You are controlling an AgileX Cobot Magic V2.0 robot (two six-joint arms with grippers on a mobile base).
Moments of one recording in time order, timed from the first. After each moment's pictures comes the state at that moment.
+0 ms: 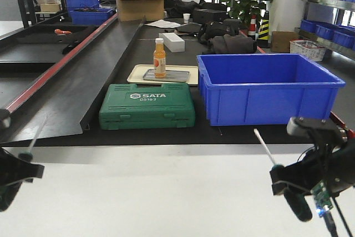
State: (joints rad) left arm -0.06 1.41 -1.15 -0.06 0.65 -0.01; right arm 0.01 1.55 -1.24 0.39 0.80 -0.32
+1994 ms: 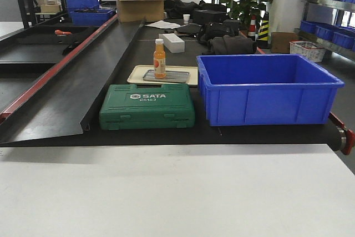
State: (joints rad) left arm -0.06 0.69 -1.15 -0.05 0.71 0.01; right arm 0.01 0.55 -1.03 0.41 0.61 -0.39
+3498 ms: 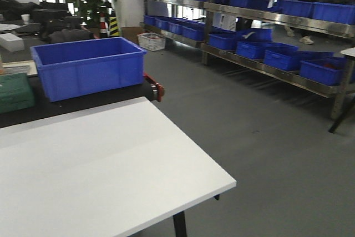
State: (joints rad) left arm -0.06 0.69 -1.15 -0.05 0.71 0.01; right arm 0.01 0.55 -1.03 0.41 0.61 -0.39
